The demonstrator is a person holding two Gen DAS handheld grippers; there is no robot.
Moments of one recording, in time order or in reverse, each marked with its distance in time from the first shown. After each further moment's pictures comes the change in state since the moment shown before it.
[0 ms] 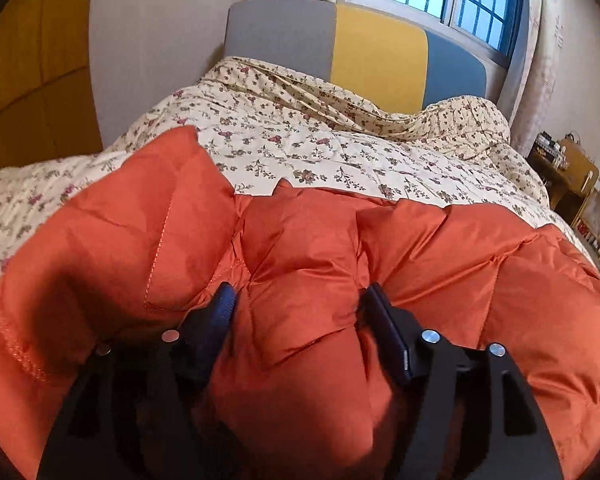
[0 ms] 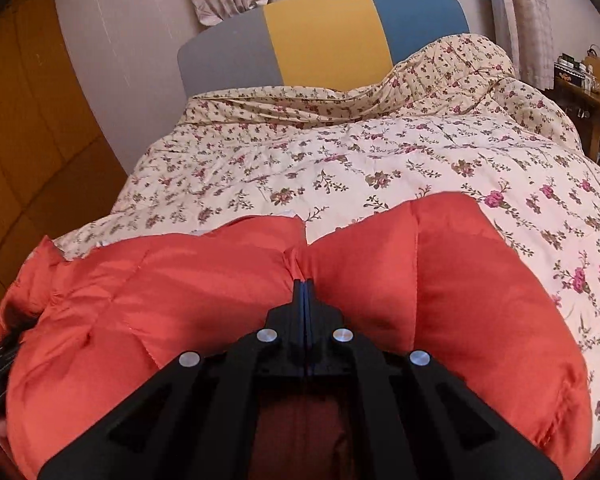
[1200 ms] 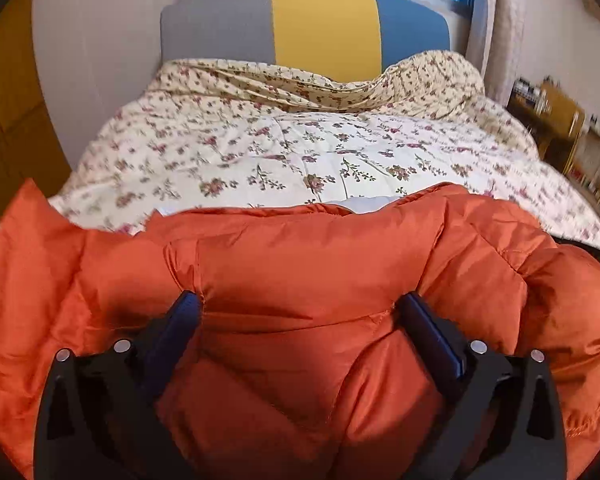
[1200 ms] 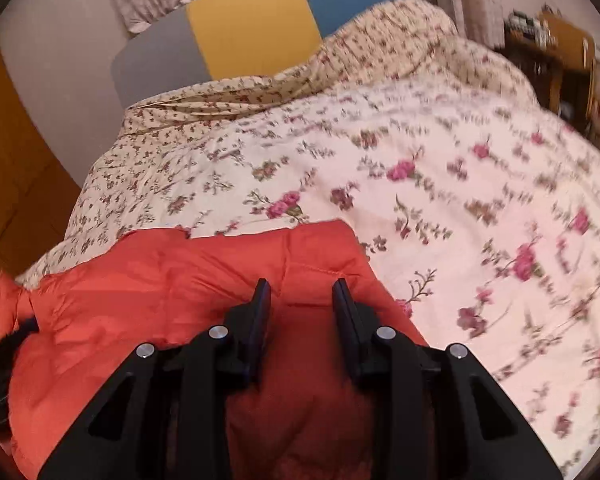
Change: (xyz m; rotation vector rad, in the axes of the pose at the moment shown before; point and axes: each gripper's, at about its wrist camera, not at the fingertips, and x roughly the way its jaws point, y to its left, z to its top) left arm 0.045 -0.083 0.018 0.177 0.066 -0.020; right arm 0.000 -0.082 0.004 0.157 0.070 -0.101
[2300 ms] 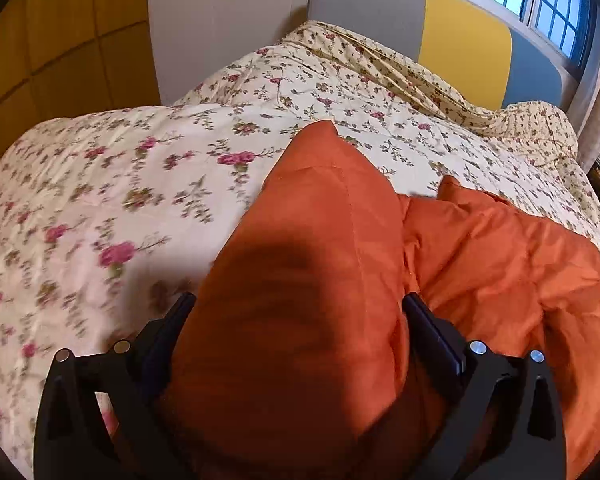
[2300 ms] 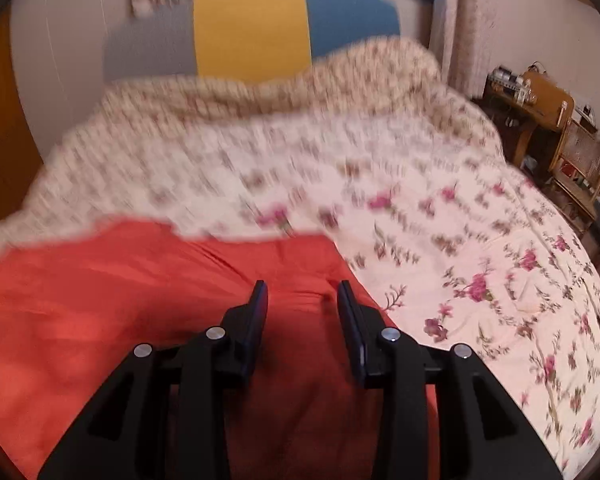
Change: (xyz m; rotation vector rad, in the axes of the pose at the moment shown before) left arm -0.041 0.159 -0.038 -0.309 0.064 0.204; right arm -0.036 0.042 -0.008 -0.130 -0.126 -0.184
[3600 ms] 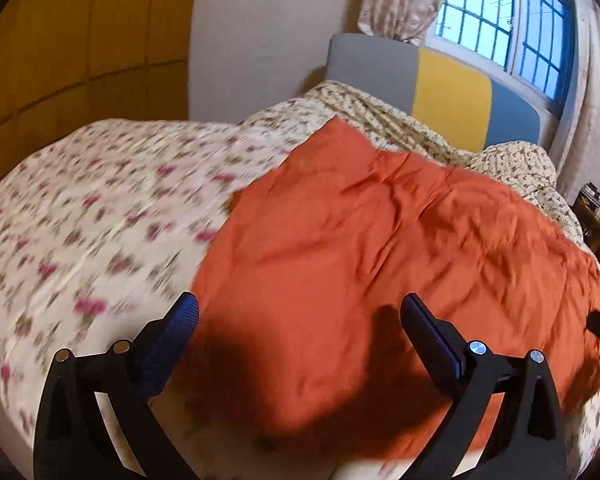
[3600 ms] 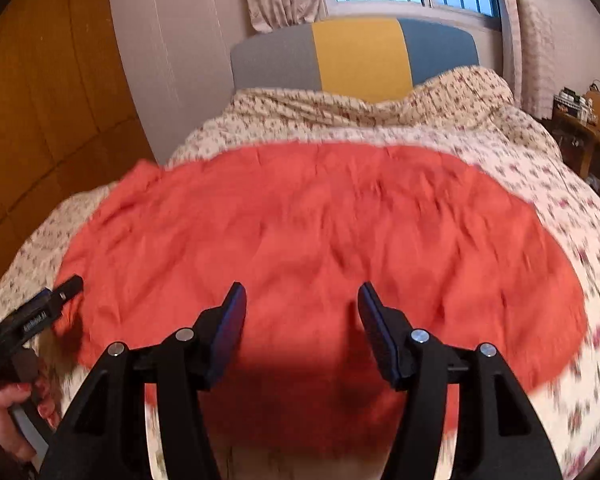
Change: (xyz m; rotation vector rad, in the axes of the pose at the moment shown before) left arm -0.122 0.016 -0.145 -0.070 -0.211 0.027; right arm -0.145 0.087 -0.139 -0.122 -0.010 0.284
